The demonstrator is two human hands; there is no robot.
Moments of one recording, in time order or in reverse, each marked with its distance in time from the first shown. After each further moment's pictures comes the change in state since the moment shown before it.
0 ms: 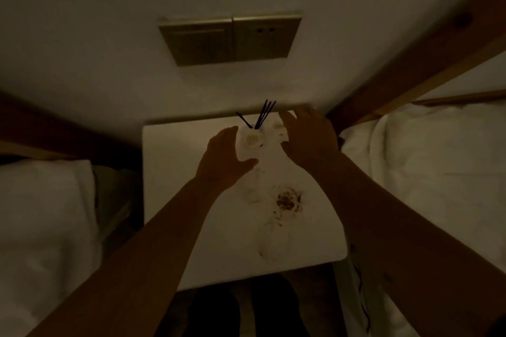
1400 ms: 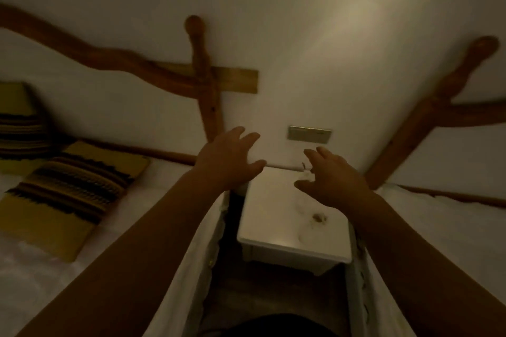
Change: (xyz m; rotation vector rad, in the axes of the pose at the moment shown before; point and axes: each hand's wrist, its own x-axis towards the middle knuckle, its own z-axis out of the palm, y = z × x) left_hand -0.464 0.198 -0.329 0.527 0.366 0.096; right_hand -0.390 -0.130 -0.323 0.198 0.165 -0.218
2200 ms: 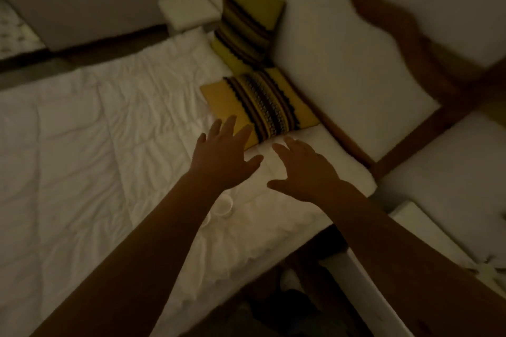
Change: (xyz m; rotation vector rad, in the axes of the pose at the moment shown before) left_hand -0.313 -0.262 -0.017 0.090 0.215 -0.877; right_hand -0.026 -0.411 0.139 -0.182 -0.336 -0.978
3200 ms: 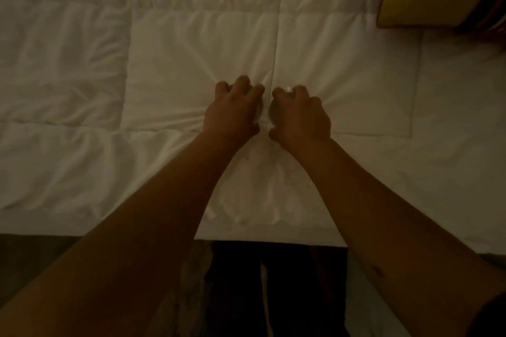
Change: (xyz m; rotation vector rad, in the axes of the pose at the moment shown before) left_hand -0.054 -0.186 0.431 -0.177 -0.207 -0.623; right_hand 0.230 -0.050 0.424 -0.152 -0.192 -0.287
